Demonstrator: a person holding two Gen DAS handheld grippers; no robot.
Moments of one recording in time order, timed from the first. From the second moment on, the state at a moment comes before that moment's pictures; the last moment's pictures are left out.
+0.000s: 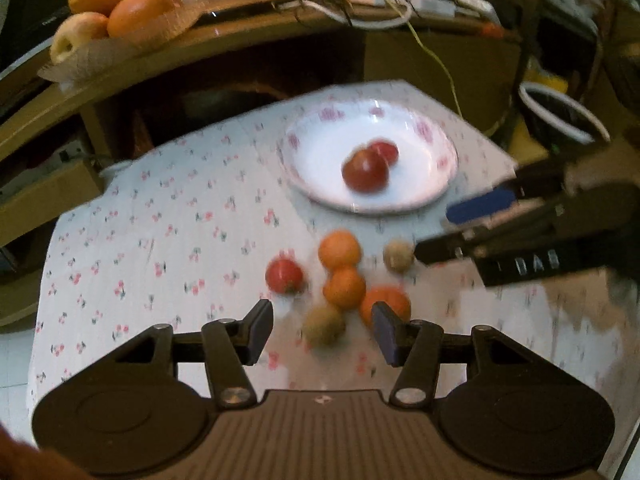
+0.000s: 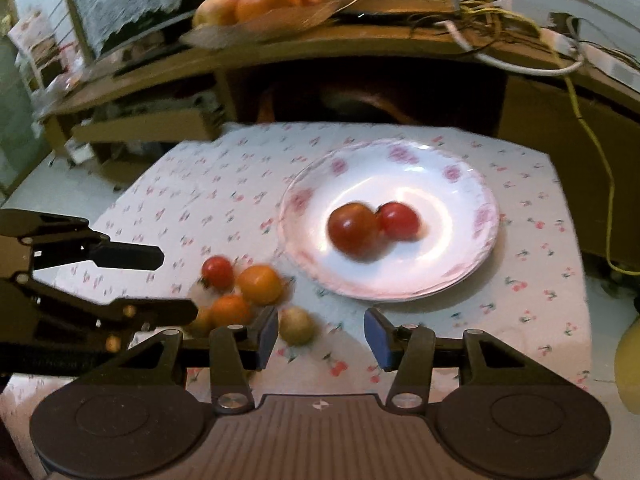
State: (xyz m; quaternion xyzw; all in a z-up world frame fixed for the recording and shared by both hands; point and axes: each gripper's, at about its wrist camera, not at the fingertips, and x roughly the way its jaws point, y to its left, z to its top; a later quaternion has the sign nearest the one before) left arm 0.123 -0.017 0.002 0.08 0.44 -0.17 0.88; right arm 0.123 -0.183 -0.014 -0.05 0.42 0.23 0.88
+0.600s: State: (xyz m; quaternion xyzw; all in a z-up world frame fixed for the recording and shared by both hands) left arm 0.136 -0.017 -0.030 0.10 0.45 -0.21 0.86; right arm 0.134 -0.162 -0.042 -0.07 0.45 0.23 0.86
